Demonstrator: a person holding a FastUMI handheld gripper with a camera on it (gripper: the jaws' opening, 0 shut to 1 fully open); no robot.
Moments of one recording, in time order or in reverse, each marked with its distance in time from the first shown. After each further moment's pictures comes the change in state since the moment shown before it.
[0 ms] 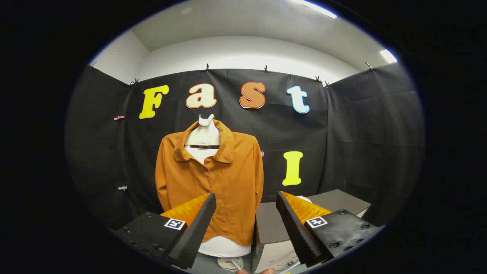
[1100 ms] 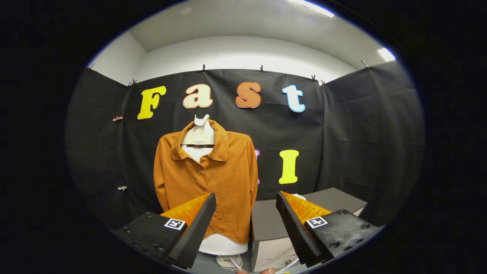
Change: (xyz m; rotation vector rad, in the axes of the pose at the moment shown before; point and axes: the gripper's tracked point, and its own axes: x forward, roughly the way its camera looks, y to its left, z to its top) arm -0.009 -0.017 -0.008 0.012 0.005 -0.015
